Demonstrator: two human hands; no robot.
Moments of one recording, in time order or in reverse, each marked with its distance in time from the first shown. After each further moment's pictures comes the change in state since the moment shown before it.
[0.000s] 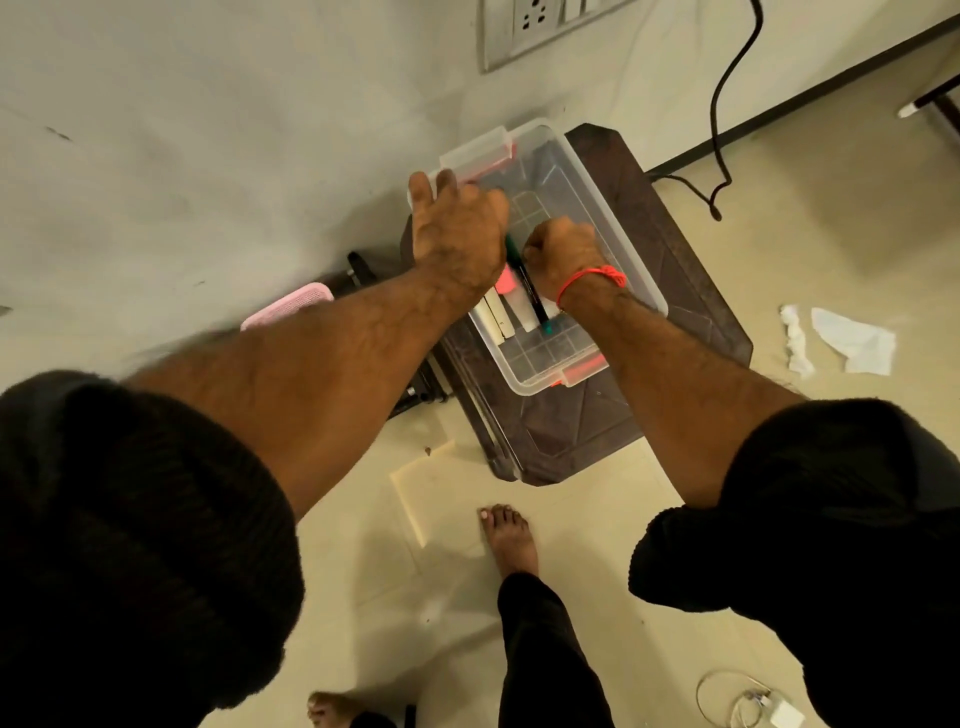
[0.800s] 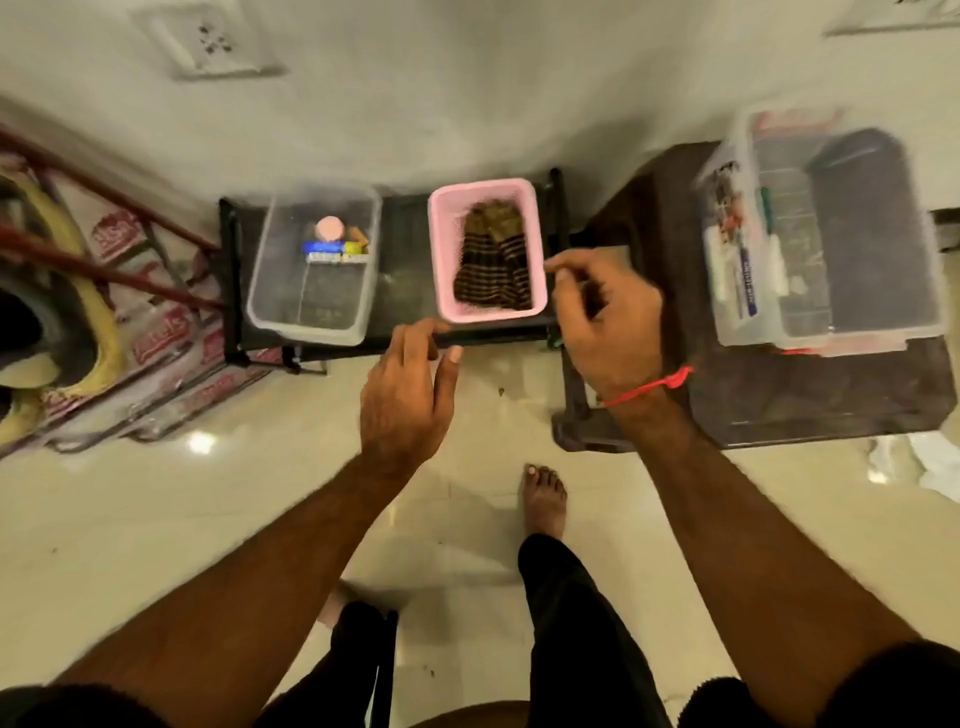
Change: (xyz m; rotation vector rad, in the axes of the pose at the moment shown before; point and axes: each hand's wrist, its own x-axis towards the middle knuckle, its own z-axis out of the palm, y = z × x) left_hand -0.331 -0.145 0.161 -0.844 0.384 -0.493; right_hand -0.144 -0.125 0.151 0.477 0.320 -0.609
